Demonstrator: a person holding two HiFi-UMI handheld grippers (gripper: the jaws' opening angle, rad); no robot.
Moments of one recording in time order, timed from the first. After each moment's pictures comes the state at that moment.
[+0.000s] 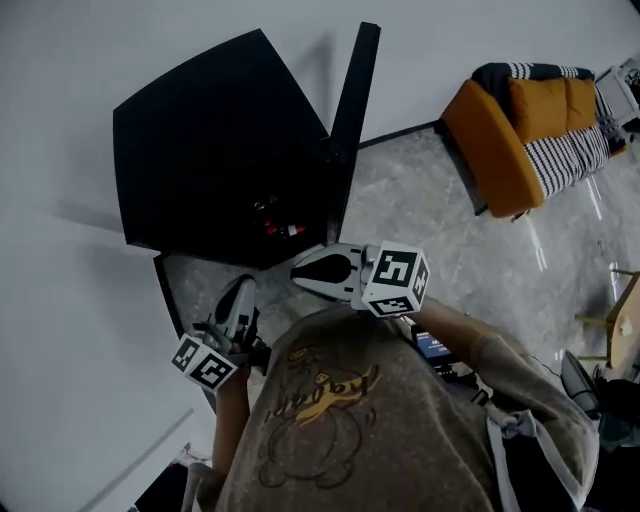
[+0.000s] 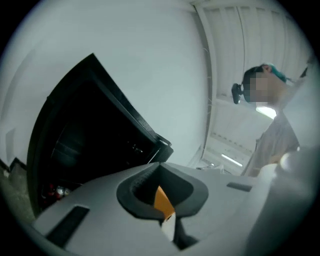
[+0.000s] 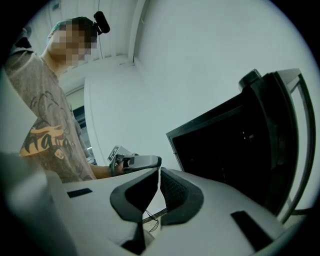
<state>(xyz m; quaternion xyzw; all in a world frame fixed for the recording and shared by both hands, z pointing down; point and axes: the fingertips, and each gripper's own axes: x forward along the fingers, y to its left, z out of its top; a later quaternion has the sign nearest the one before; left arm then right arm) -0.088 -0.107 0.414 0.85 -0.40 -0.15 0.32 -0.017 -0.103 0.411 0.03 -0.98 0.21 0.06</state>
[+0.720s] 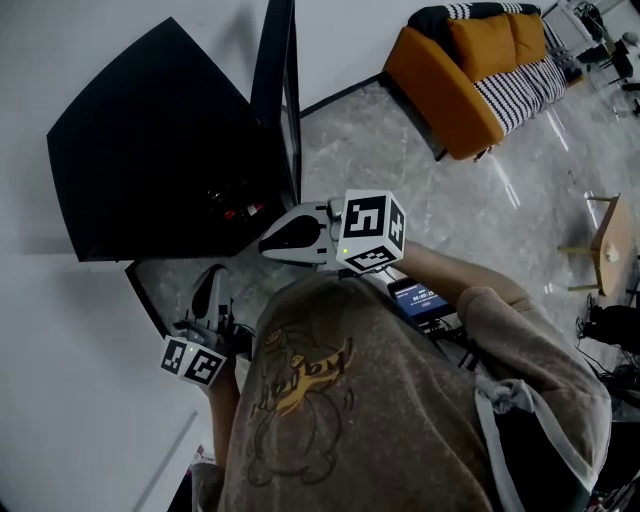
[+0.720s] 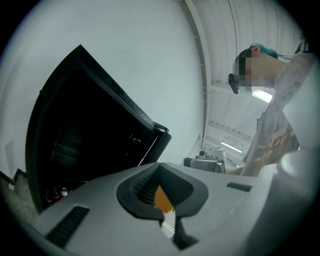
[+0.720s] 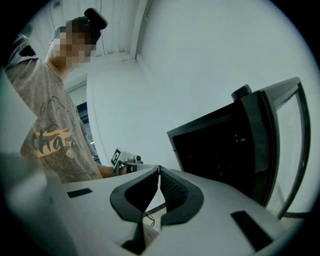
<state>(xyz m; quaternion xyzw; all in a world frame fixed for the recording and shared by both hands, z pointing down) -0.068 -0.085 0.442 0.87 -0.39 -0.09 0.30 0.010 -0.089 0.405 0.02 -0.98 0.20 0.08</state>
